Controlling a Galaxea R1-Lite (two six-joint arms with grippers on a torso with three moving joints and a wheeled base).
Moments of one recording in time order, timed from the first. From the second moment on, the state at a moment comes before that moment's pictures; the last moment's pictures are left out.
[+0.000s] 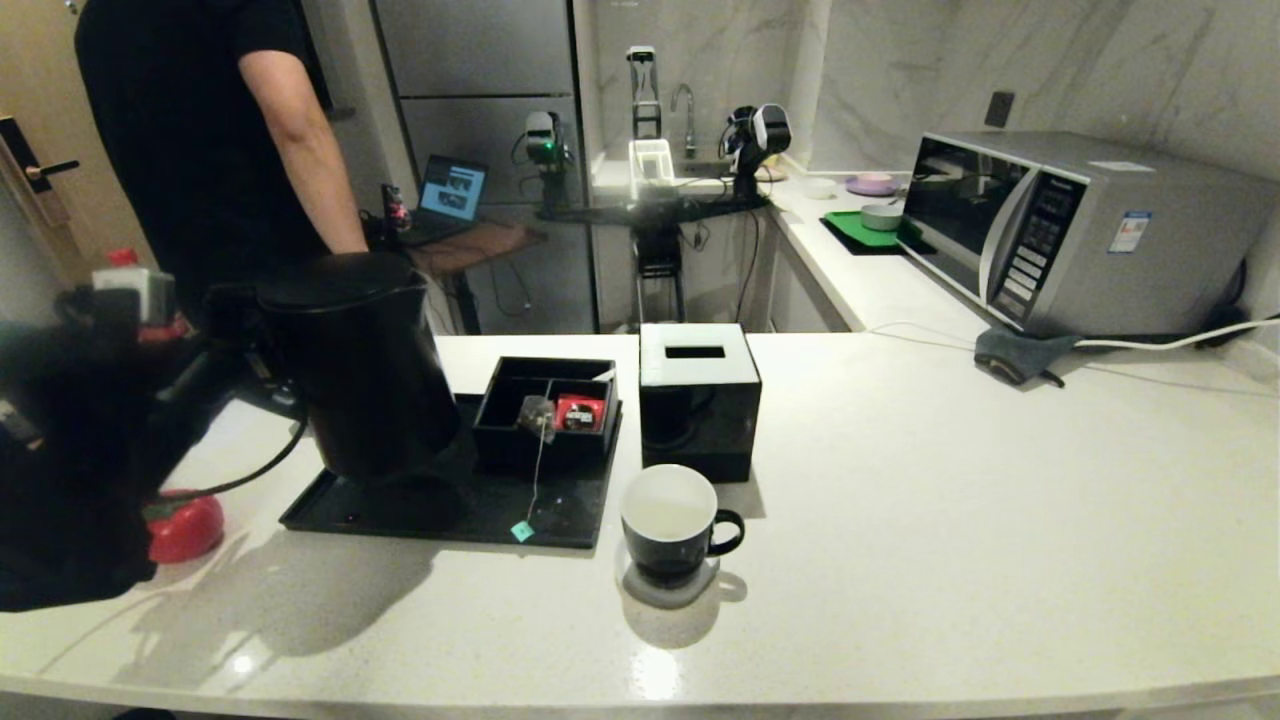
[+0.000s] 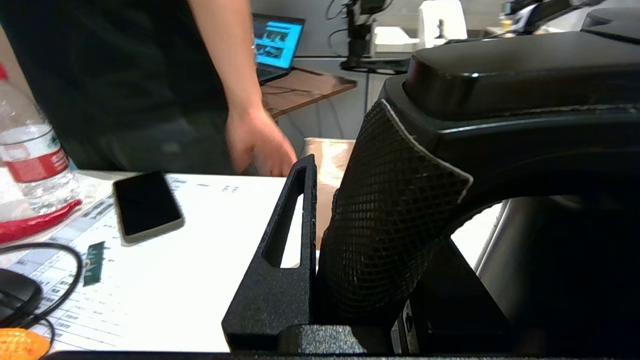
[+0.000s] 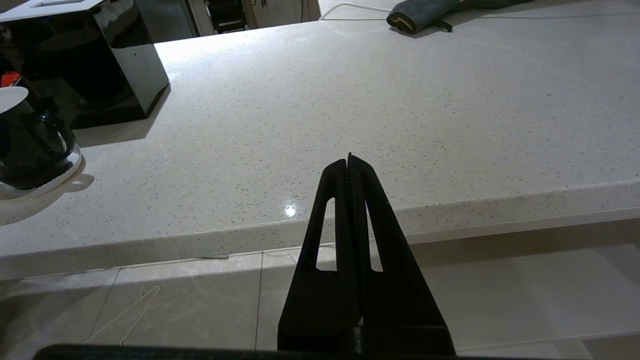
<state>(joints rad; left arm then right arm) 0.24 1.96 -0.64 -1.52 -0.16 -0.09 0.00 0.00 0.00 -0.01 -0.07 0.11</state>
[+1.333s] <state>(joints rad) 0.00 1.79 -0.43 -1.52 -0.11 0.12 0.00 0.00 0.00 -0.01 -0.07 0.11</state>
